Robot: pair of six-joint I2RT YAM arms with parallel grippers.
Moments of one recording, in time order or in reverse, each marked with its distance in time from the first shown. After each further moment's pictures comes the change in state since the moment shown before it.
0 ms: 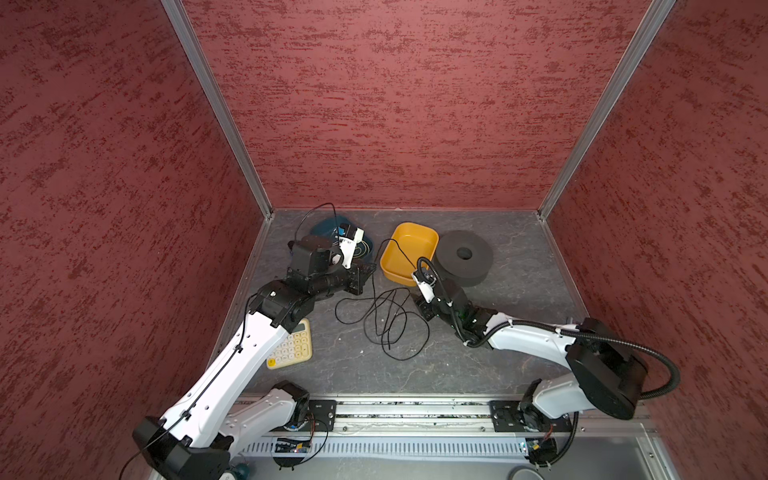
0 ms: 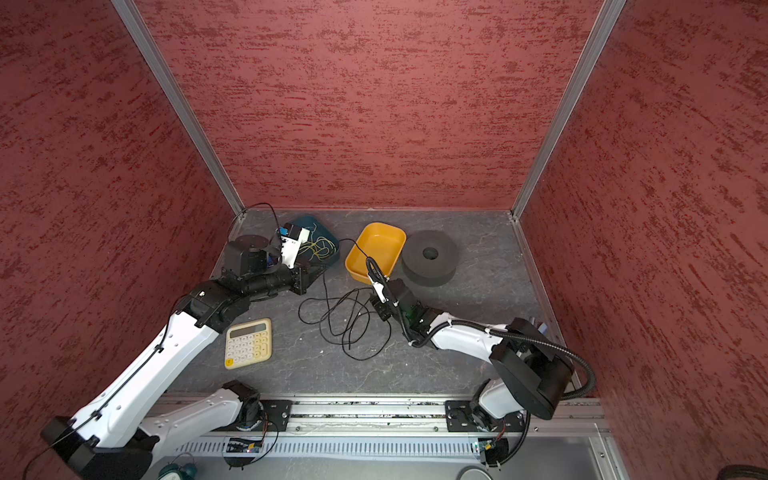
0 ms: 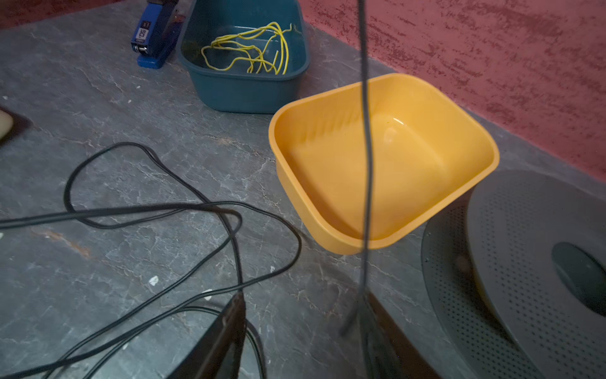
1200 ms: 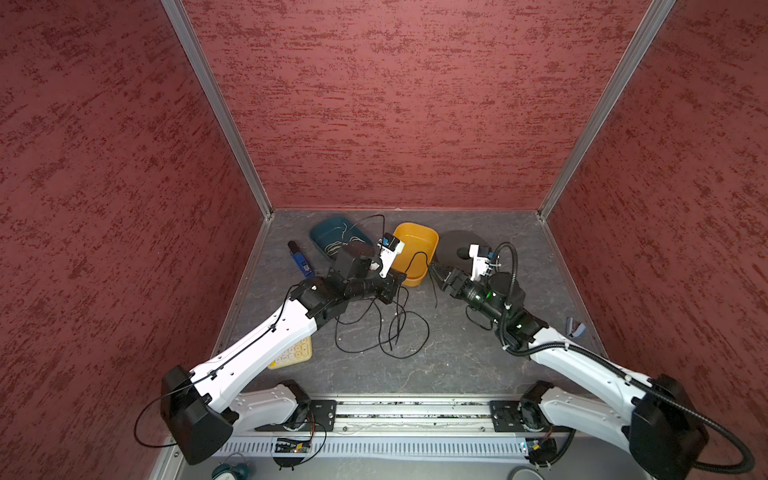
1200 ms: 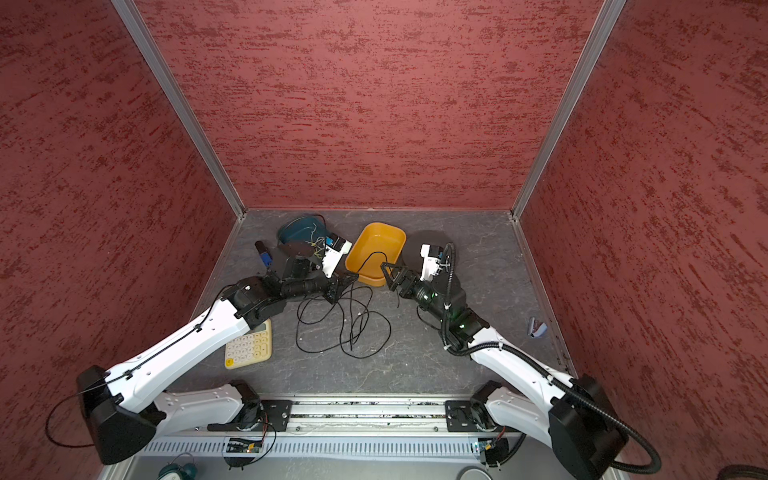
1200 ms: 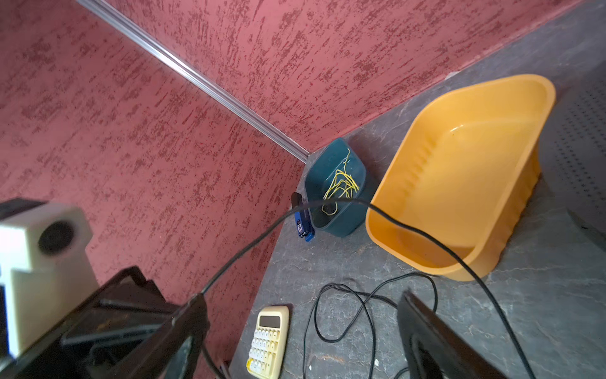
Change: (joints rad) left arm -0.260 0.163 -0.011 0.138 -0.147 0.124; right arm -0.238 -0.340 -0.124 0.220 -0.402 0.953
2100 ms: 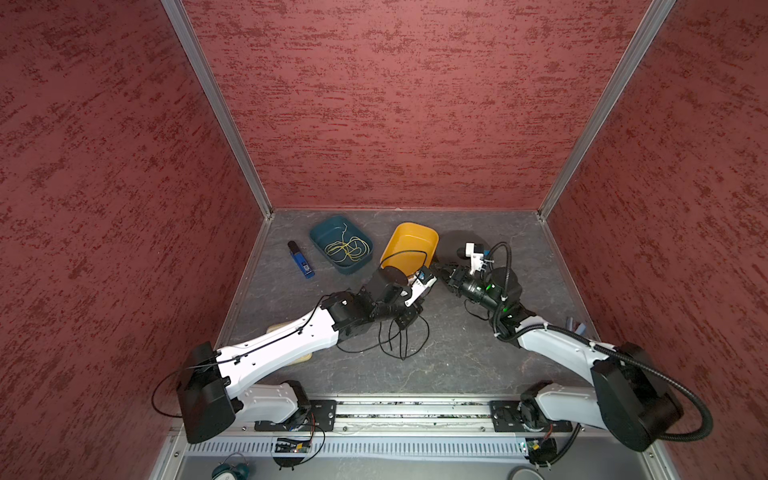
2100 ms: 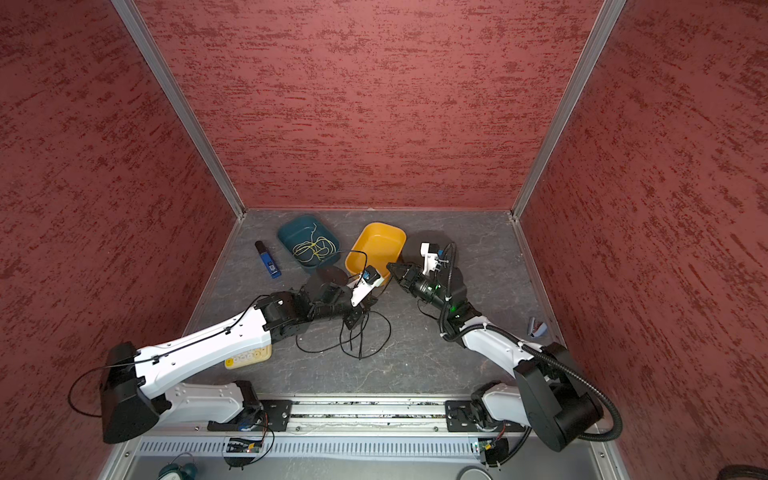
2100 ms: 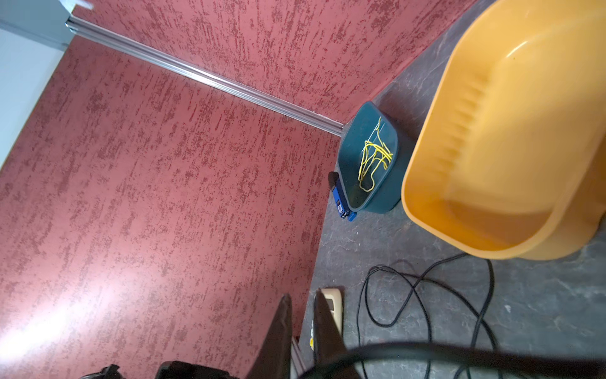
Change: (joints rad) left arm -0.204 0.082 -0.073 0.061 -0.167 0.207; right arm -0.128 0.160 -0.045 0.275 -0.247 0.236
